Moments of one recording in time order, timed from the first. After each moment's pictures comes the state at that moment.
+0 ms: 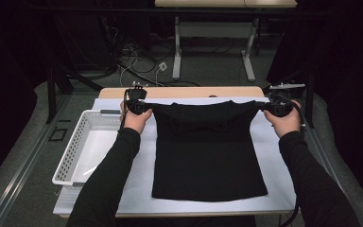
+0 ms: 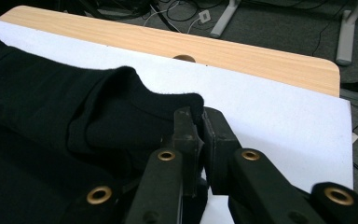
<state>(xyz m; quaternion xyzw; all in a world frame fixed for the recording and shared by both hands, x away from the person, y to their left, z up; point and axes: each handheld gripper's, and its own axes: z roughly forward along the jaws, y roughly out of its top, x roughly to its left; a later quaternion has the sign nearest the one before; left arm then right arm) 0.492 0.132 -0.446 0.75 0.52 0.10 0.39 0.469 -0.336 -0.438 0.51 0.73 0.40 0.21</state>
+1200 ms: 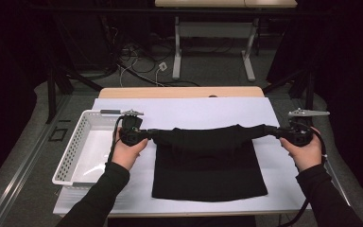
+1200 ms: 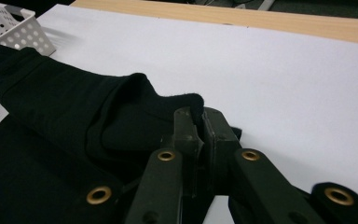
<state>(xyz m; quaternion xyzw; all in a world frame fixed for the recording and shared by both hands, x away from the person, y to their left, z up) 0.389 0.140 -0.458 0.77 0.47 0.05 0.42 0.372 -0.360 -0.447 0.49 0.74 0.44 0.15</state>
